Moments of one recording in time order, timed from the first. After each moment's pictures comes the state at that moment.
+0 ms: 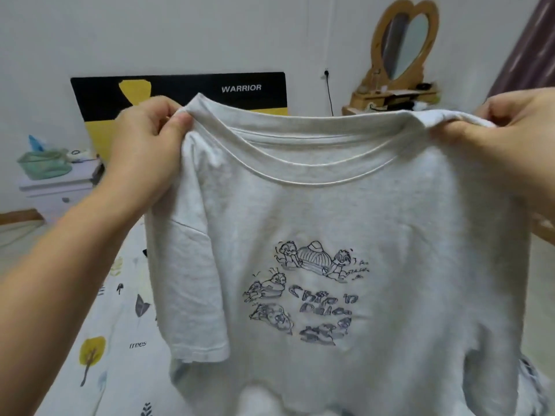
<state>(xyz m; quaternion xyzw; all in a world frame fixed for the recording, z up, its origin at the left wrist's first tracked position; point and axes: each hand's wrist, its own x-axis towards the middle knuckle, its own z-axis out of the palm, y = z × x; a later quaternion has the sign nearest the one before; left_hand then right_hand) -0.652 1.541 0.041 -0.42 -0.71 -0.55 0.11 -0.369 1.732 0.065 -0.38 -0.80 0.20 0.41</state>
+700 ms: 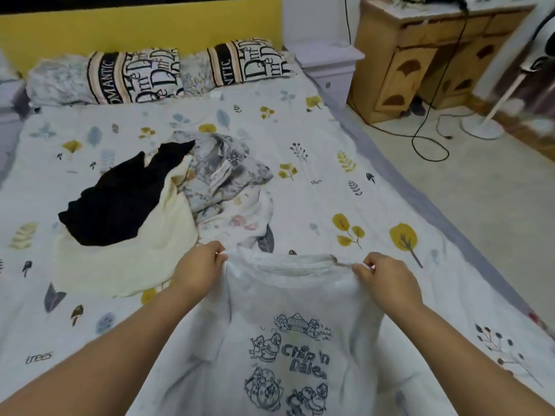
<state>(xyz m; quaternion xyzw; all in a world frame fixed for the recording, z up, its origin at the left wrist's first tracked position) -0.714 1.749 -0.372 -0.39 -0.90 -0.16 -0.11 -0.460 1.917 -0.346 -0.54 -0.81 0.23 0.03</state>
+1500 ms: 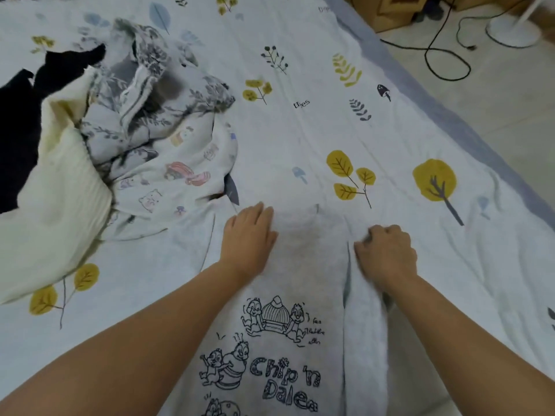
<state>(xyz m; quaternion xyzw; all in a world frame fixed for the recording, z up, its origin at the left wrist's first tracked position) -0.665 1.887 -0.570 -0.54 -0.83 -0.09 -0.12 -0.472 2.003 -0.541 -0.61 -0.77 0.18 -0.10</state>
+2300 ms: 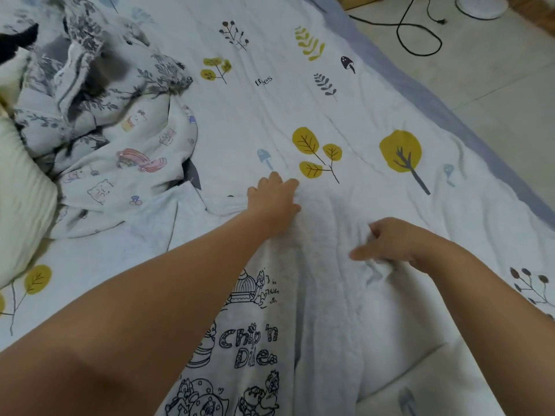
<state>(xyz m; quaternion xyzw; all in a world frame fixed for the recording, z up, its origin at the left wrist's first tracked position) -0.609 1.979 -0.558 -0.55 -0.81 0.02 -0.20 -0.413 2.030 -0.516 -0.56 -0.66 0.47 -0.18</state>
